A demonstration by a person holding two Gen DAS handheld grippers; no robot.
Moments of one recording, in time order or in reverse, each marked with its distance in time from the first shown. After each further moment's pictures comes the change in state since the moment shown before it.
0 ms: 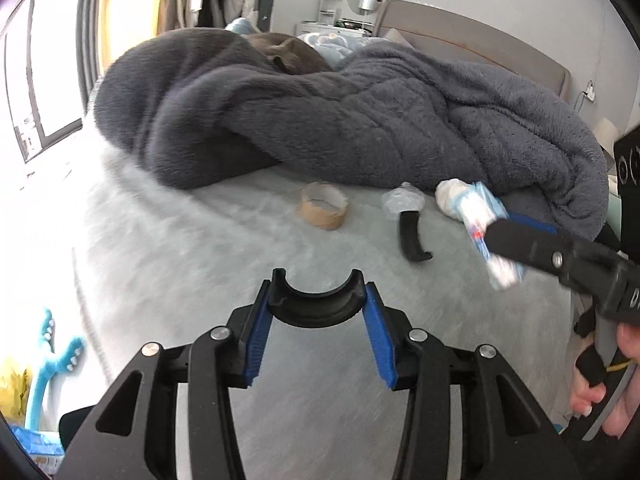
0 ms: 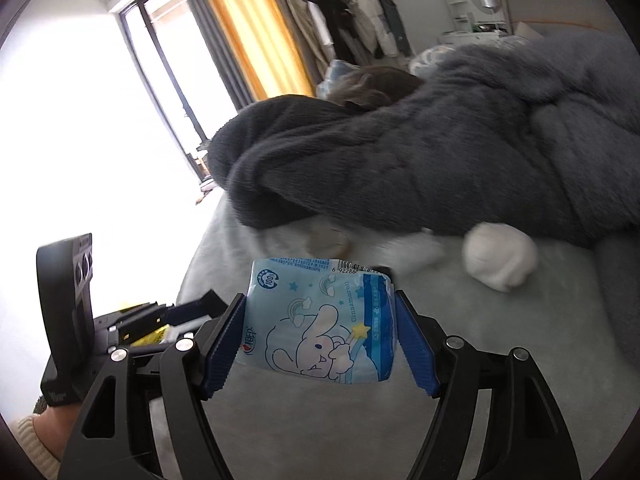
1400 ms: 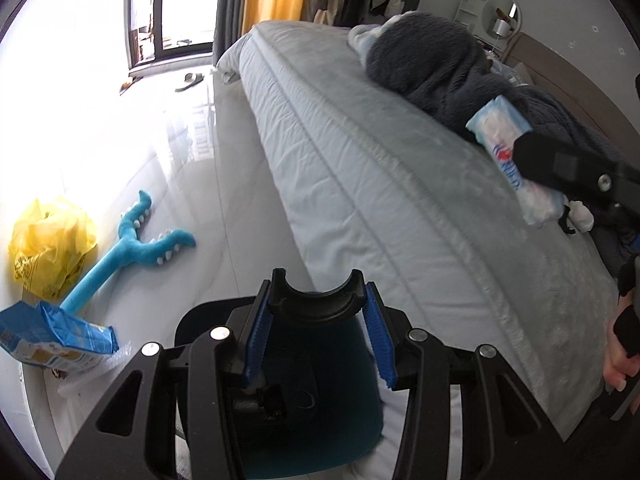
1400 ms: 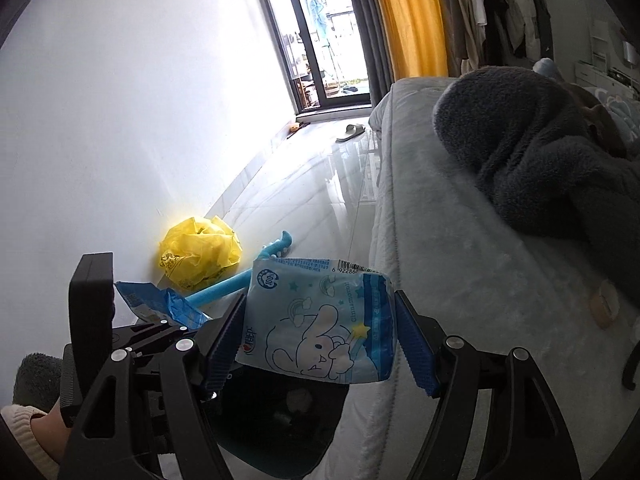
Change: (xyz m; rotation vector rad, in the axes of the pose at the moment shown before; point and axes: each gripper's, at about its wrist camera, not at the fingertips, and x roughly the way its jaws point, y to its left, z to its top) left arm -0.110 0.211 -0.115 -0.336 0.074 0.228; right arm 0.117 0.261 -0.021 -0.329 0.196 0.204
